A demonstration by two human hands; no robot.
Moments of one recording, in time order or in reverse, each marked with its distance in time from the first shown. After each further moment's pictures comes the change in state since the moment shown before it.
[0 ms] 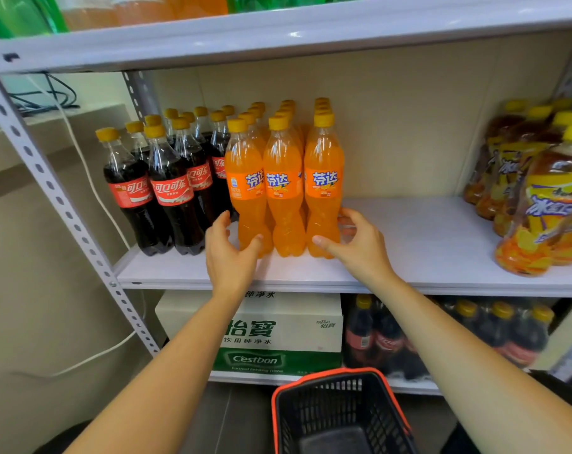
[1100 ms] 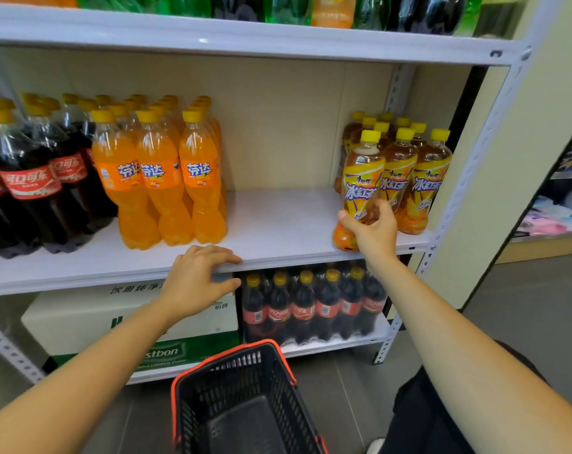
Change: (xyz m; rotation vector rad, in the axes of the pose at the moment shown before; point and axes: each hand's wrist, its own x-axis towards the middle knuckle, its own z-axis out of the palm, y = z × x) left_hand -0.088 0.048 0.048 0.512 -0.696 0.502; right_hand -0.048 0.043 -0.203 0.049 0.526 0.177
